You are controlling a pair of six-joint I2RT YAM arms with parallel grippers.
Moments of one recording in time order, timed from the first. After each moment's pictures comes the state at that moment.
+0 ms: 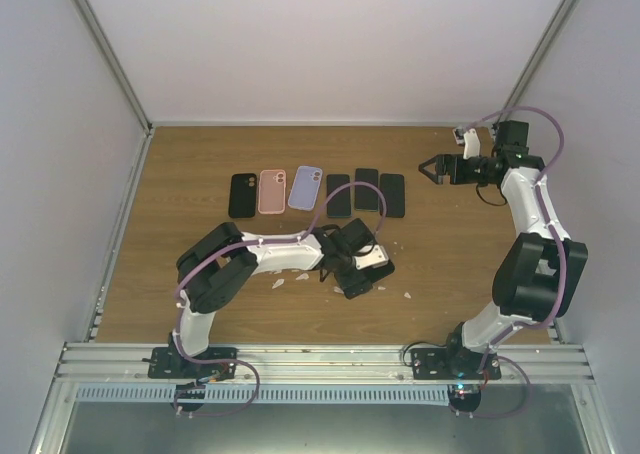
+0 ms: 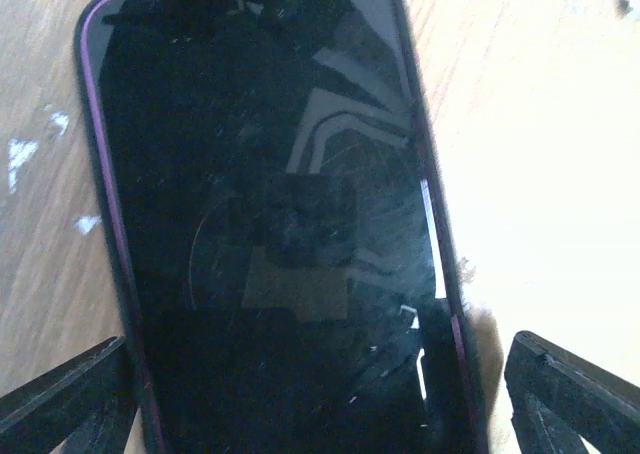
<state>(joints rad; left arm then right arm) -0.99 1.96 1.25 -0.40 0.13 0.19 -0.20 1.63 1.38 -0.70 -0.77 -0.20</state>
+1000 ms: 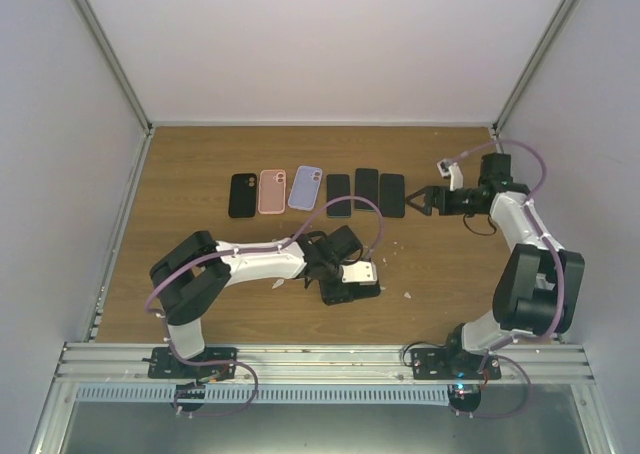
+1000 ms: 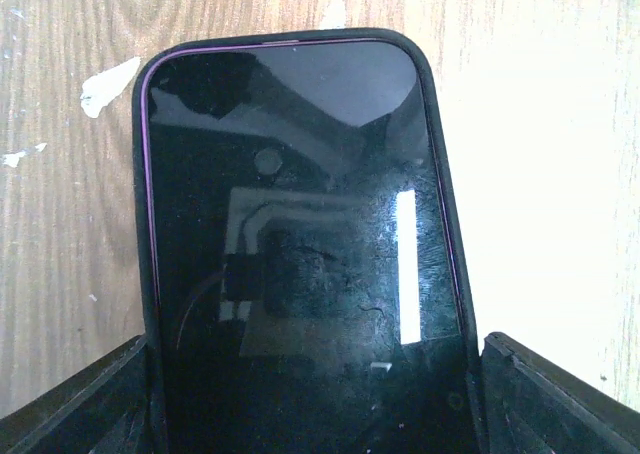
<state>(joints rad) -1.01 1.81 1.12 -0.45 0.15 0.45 -0.18 1.54 1.11 -0.66 -0.89 -0.21</state>
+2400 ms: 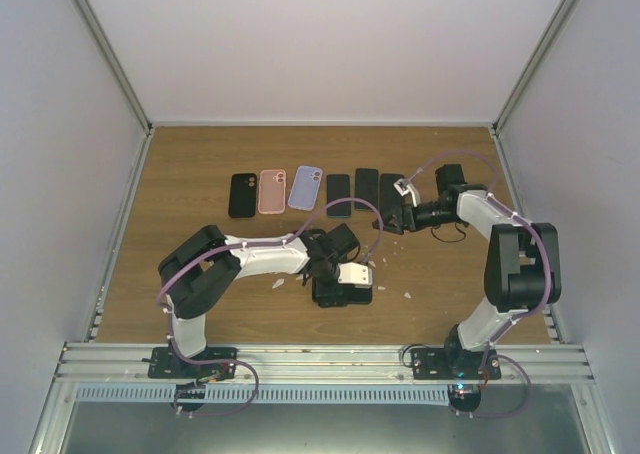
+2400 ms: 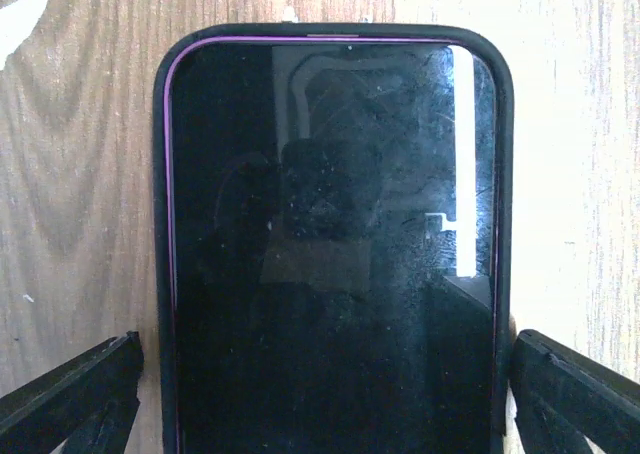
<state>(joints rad) -0.97 1.85 1.12 -0.50 0.19 0.58 0.04 1.68 1.04 -0.70 -1.05 -0.31</state>
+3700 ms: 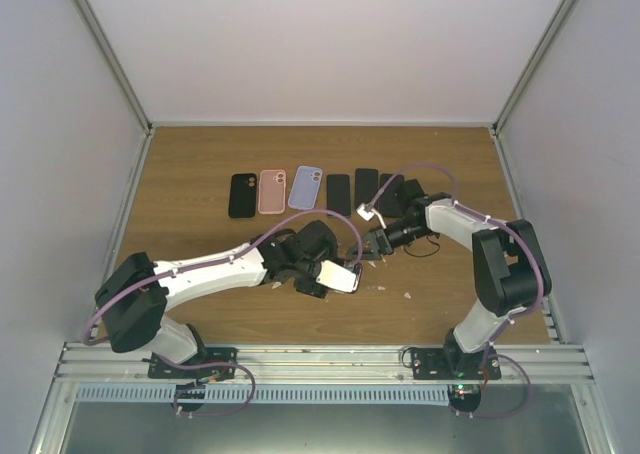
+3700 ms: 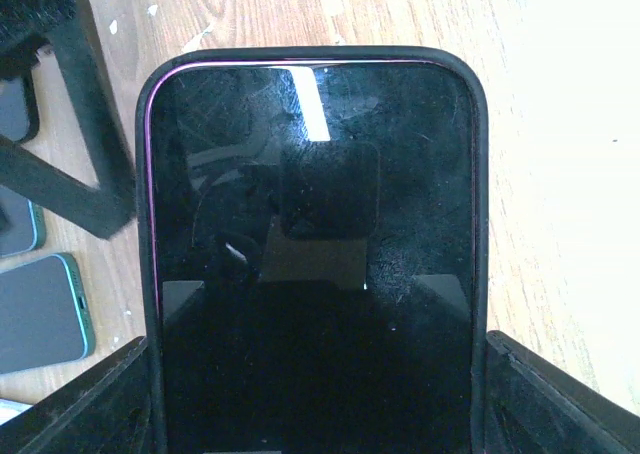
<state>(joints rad) -0.98 1.49 0.98 -0.48 0.05 0.91 0.28 1.68 0.98 -0.74 -1.18 -0.38</state>
